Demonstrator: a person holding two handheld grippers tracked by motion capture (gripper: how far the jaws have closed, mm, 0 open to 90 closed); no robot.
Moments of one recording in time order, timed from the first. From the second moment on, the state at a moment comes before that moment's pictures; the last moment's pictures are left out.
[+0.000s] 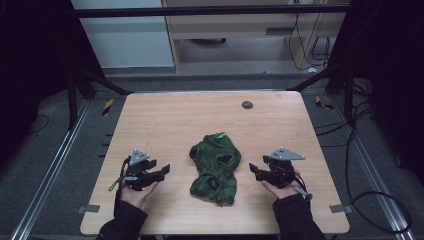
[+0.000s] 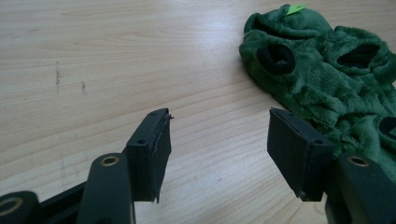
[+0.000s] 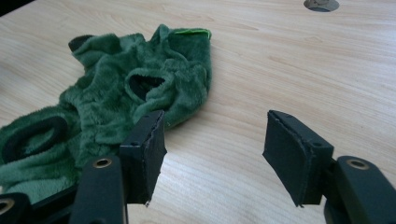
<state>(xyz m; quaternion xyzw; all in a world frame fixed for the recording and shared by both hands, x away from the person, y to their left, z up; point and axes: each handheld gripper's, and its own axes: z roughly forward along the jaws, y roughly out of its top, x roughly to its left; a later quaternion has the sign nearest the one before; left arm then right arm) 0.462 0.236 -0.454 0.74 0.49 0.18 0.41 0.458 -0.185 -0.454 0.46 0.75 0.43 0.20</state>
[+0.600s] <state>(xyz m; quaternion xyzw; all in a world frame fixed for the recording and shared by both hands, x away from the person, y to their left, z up) 0.481 0.211 -0.445 0.75 0.48 0.18 0.42 0.483 -0.179 -0.444 0.46 0.75 0.44 0.18</state>
